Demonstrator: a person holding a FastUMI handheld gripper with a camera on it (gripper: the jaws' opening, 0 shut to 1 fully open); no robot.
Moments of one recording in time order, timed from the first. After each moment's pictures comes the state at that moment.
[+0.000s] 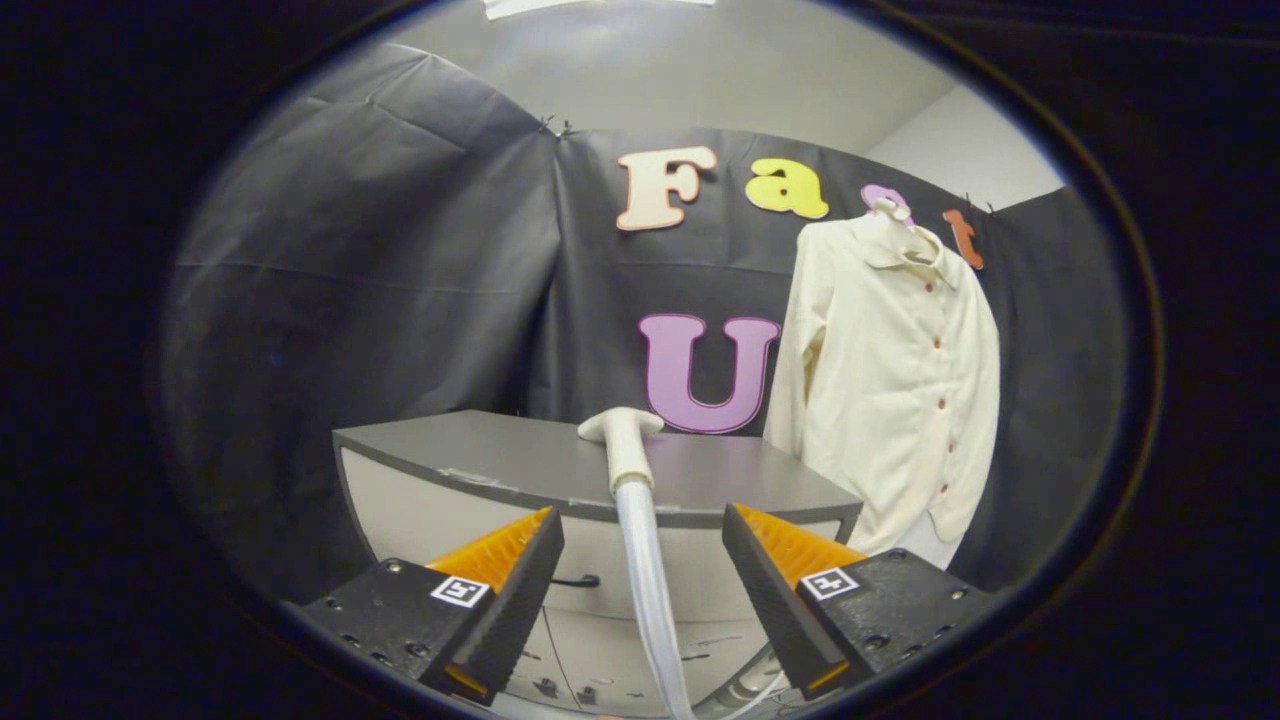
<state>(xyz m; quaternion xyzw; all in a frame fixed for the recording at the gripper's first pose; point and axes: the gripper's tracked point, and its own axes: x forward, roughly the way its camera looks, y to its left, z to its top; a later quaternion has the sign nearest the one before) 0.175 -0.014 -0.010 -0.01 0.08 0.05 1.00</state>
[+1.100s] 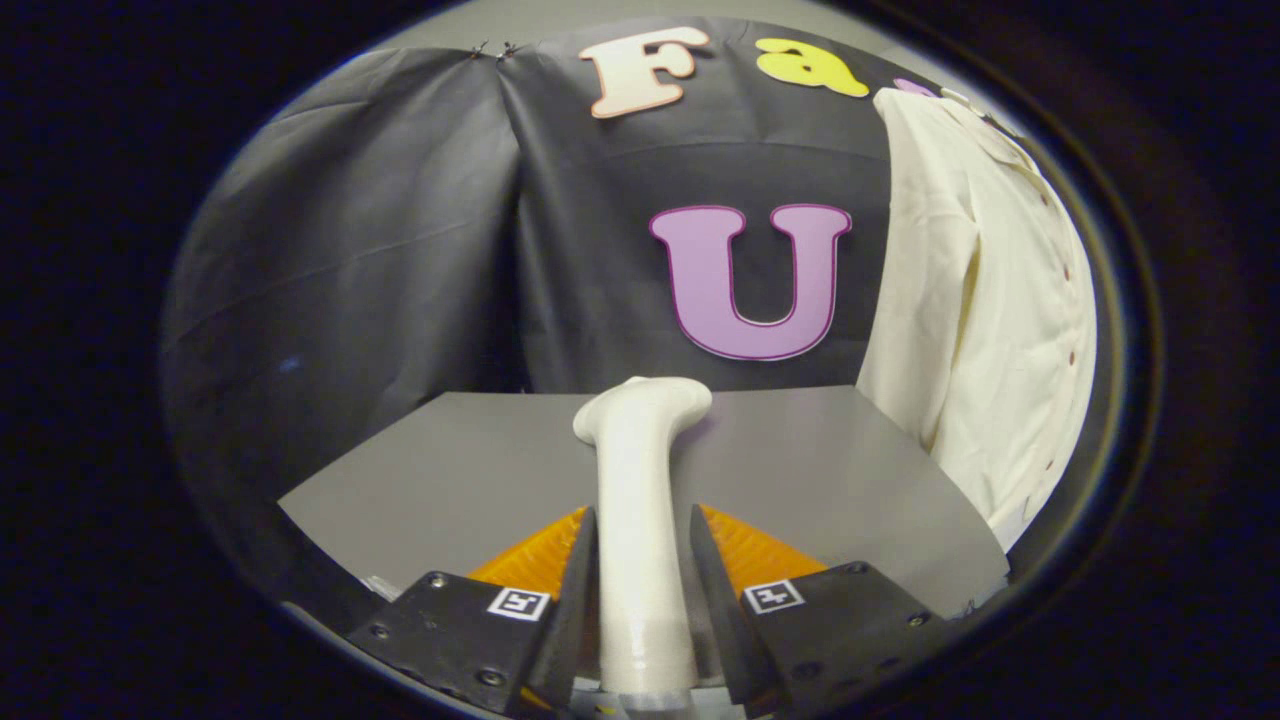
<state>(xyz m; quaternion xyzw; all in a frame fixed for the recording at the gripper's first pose) 0.306 0.024 -0.065 0.05 0.27 0.10 0.96</state>
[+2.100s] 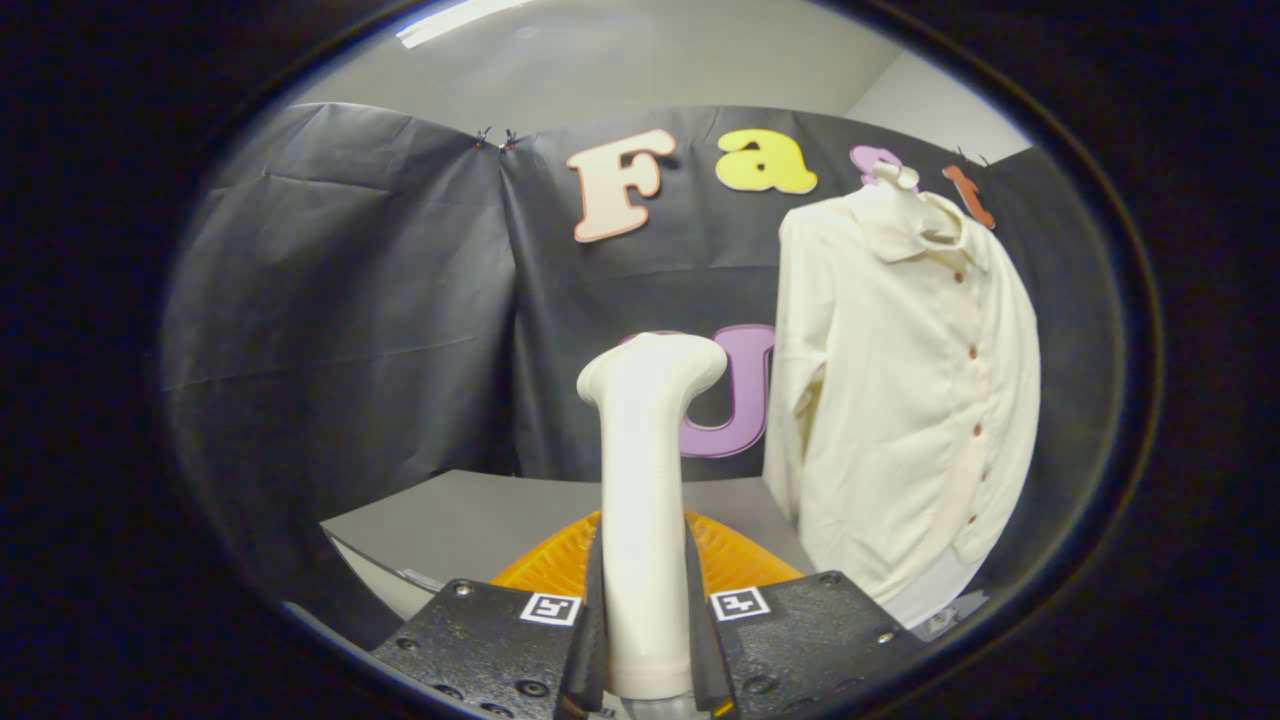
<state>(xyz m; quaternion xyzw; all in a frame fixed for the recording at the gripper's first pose) 0.239 -0.108 0.062 0.04 0.08 0.05 0.99</state>
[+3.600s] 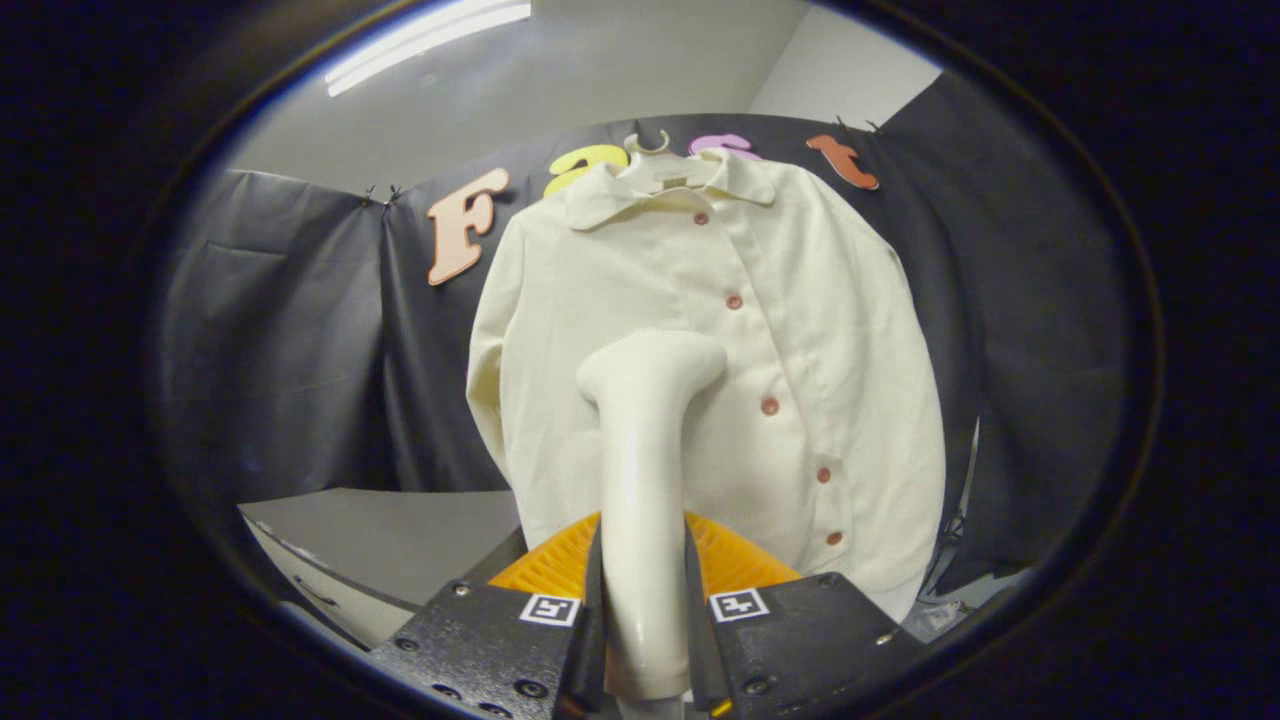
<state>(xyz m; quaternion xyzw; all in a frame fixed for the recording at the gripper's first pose) 0.257 -0.322 -0.056 0.13 0.06 -0.01 0.99</state>
